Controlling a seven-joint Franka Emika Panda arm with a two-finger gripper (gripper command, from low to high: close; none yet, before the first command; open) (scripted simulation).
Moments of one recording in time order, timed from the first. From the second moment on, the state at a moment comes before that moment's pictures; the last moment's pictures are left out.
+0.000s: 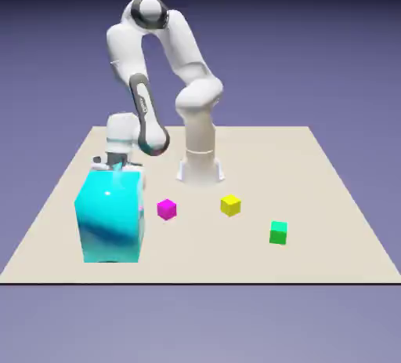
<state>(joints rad) 1.06 -0.39 -2.19 -2.96 -0.06 3.43 -0.06</state>
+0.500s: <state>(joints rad) 0.60 -0.23 -1.78 -3.00 -0.27 3.27 0.12</state>
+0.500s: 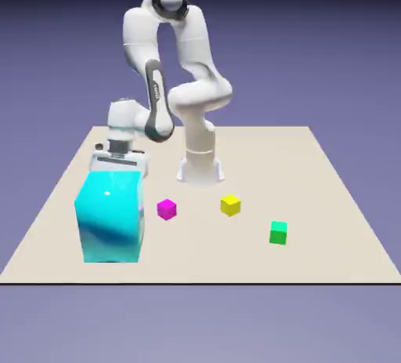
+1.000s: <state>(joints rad) 0.25 -0.16 -1.24 -2.72 0.01 3.01 -0.37</state>
